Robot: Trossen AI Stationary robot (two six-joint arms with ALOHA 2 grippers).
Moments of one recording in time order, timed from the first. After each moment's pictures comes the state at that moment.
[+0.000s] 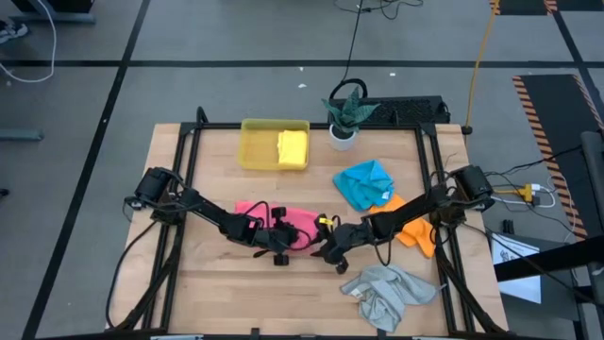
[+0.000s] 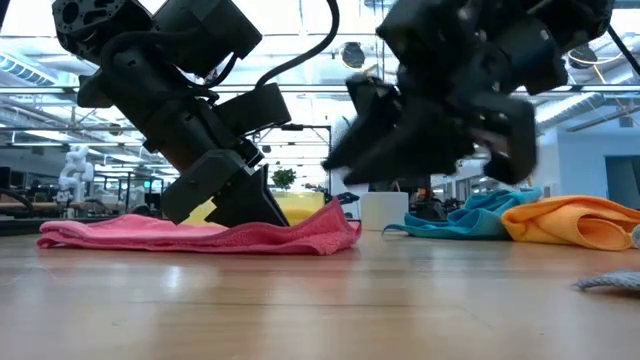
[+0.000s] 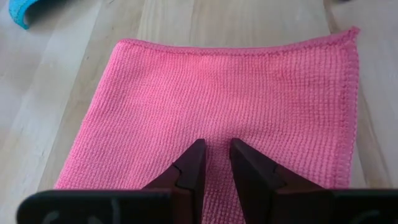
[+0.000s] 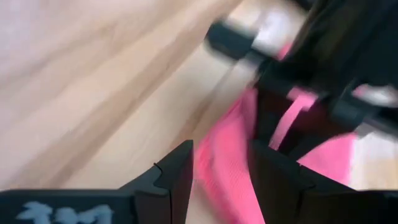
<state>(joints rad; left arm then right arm) -0.30 1.88 0.84 0.18 -0.36 -0.13 0.30 1.79 0.80 0.39 0.10 -0.46</state>
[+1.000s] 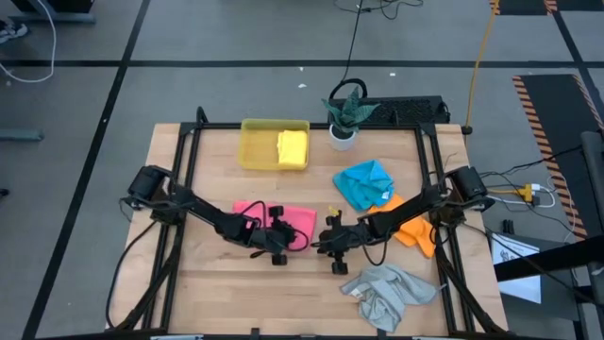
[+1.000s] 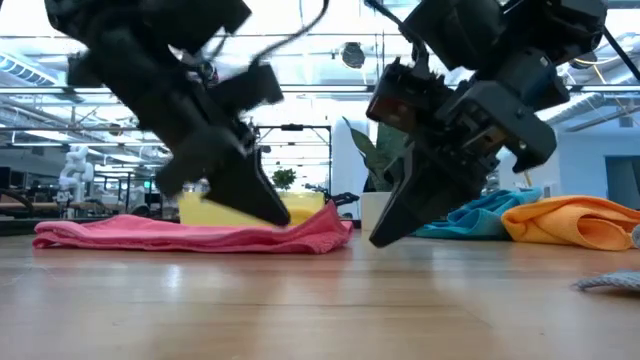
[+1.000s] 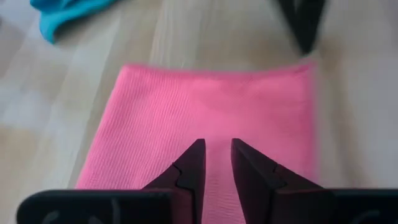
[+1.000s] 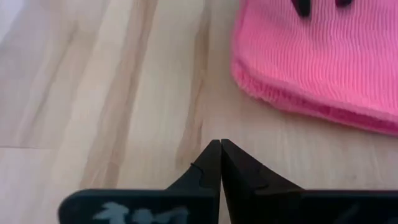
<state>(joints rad) -0.33 1.80 0.84 0.14 -0.42 -0.14 0.28 1.84 0.80 0.25 0.02 0.25</state>
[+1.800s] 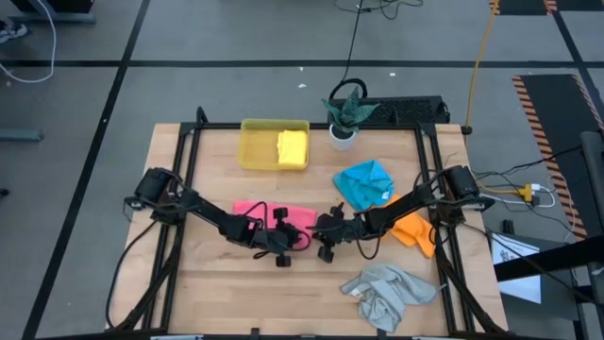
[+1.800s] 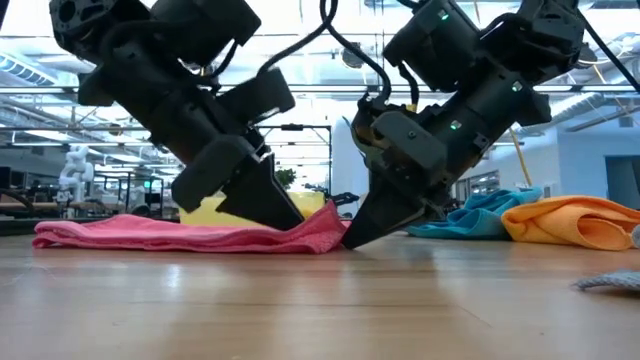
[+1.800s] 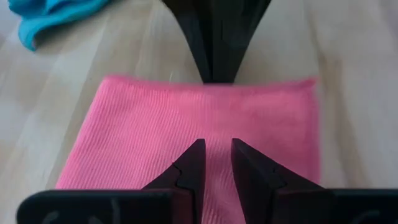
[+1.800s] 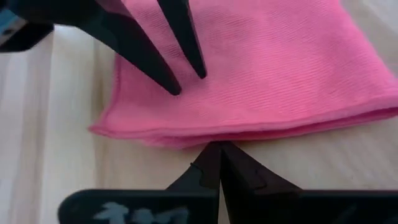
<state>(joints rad) -0.30 1.87 0.84 0.26 -0.39 -0.11 0.20 1.89 0.80 0.28 0.23 0.50</state>
